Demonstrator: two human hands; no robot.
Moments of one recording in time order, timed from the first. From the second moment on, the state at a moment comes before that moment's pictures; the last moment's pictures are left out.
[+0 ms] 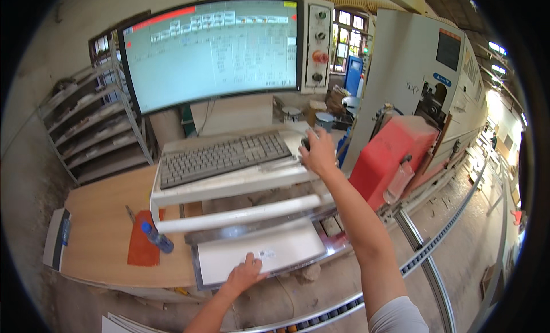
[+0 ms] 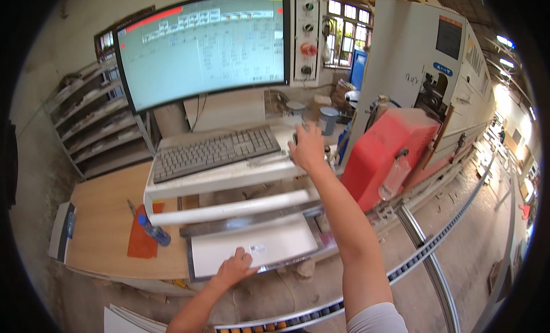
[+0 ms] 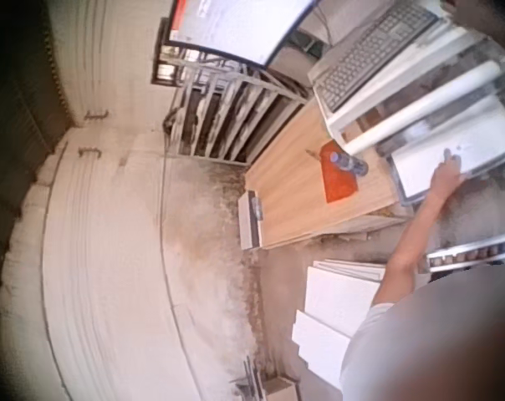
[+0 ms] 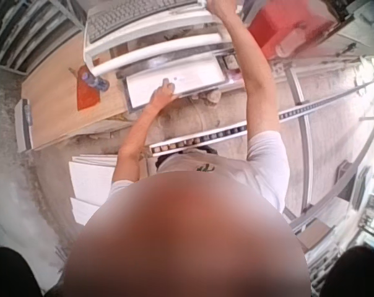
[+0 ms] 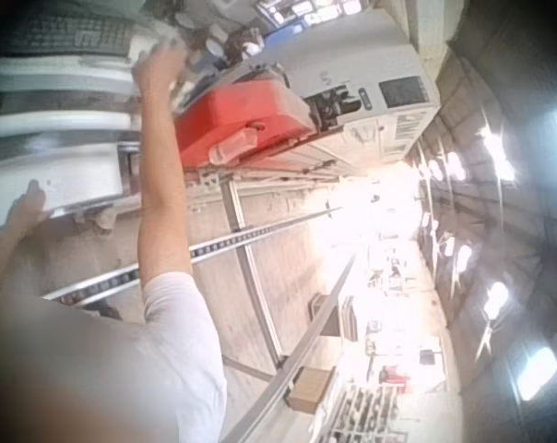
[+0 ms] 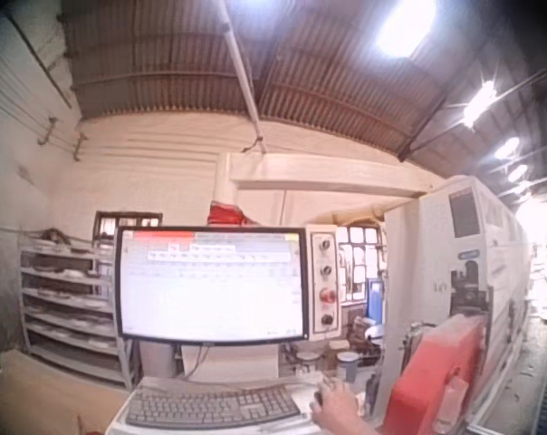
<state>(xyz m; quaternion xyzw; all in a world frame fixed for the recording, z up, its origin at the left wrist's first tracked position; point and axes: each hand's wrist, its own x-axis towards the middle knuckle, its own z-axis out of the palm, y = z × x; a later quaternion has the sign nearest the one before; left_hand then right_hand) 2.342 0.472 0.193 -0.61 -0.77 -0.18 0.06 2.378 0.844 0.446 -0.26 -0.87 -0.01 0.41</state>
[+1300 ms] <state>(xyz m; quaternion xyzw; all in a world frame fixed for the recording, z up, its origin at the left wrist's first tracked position) 2.318 0.368 0.213 -0.42 -0.87 -0.24 0.04 2.530 0.518 0.183 -0.32 -0.84 0.26 0.35</state>
